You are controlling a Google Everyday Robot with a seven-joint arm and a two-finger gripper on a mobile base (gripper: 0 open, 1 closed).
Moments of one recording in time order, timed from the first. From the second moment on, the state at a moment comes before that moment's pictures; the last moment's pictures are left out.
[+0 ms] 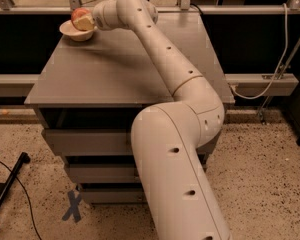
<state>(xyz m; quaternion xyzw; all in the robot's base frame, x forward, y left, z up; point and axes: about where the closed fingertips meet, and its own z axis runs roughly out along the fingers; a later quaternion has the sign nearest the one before) 0.924 0.217 0.913 -0.42 0.68 0.21 0.57</state>
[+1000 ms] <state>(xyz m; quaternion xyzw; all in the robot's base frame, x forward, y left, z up) 0.923 0.225 0.907 -0.42 0.68 0.21 0.56</state>
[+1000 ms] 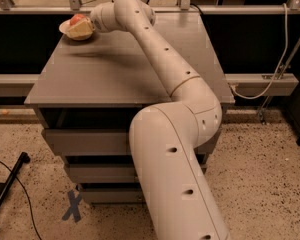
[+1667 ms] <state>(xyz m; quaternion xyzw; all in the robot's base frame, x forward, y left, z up) 0.922 0.214 0.920 -0.42 0.68 0.20 0.56</state>
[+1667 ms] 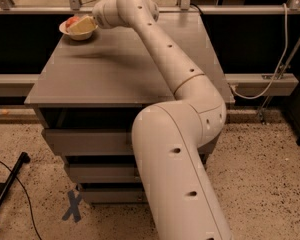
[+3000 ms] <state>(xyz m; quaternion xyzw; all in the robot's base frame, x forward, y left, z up) 0.920 0.030 0.951 -0.33 0.75 0.11 0.57</state>
